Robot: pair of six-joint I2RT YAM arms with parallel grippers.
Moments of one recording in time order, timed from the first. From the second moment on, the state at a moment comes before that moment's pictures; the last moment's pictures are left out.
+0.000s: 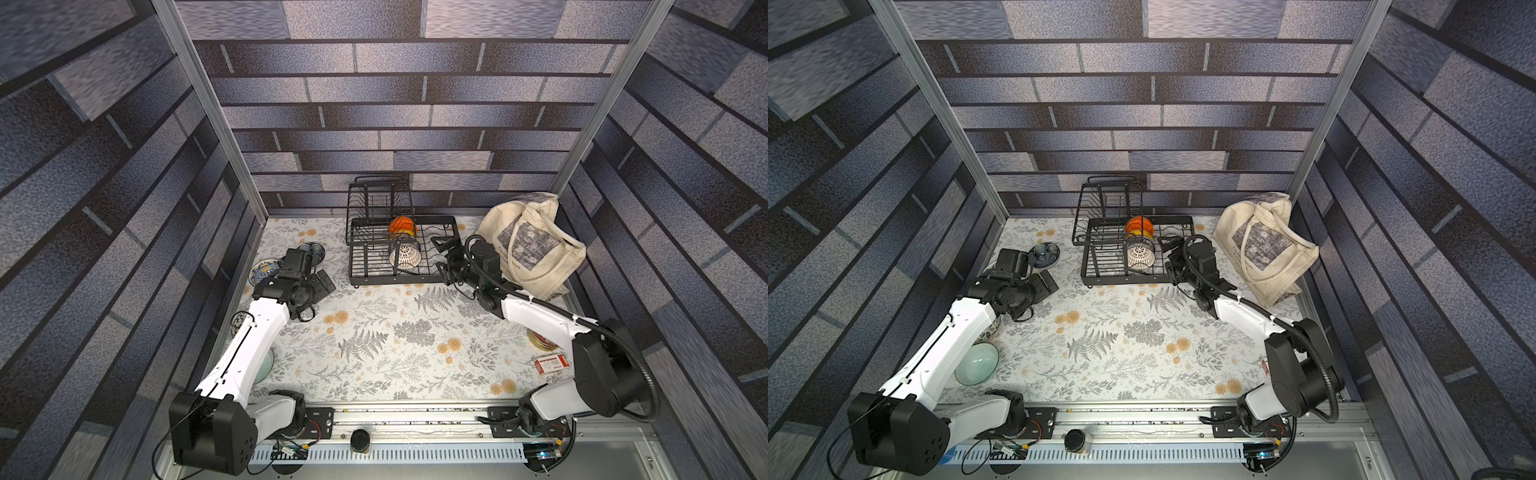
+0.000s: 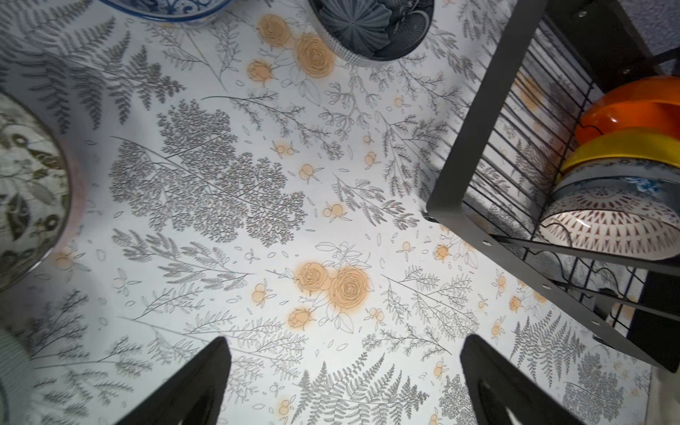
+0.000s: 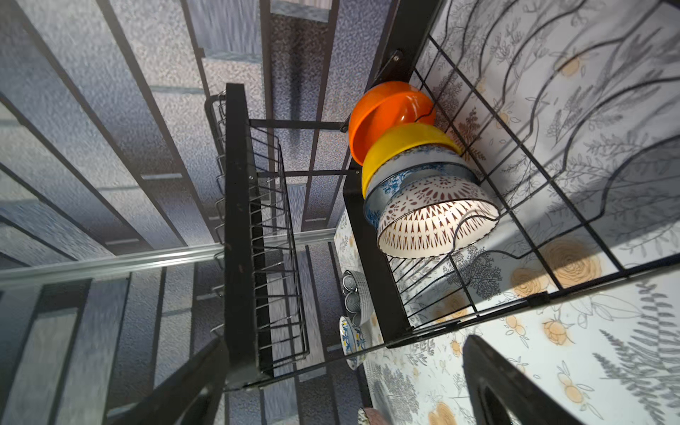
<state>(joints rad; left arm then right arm) -0.12 1.18 1.03 -0.91 -0.03 -0.73 0.48 1.46 0.93 0.21 -0.18 1.37</state>
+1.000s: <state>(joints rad) 0.36 1.01 0.71 -1.03 -0.04 -0.83 0.68 1.53 1.39 -0.35 -0.20 0.67</state>
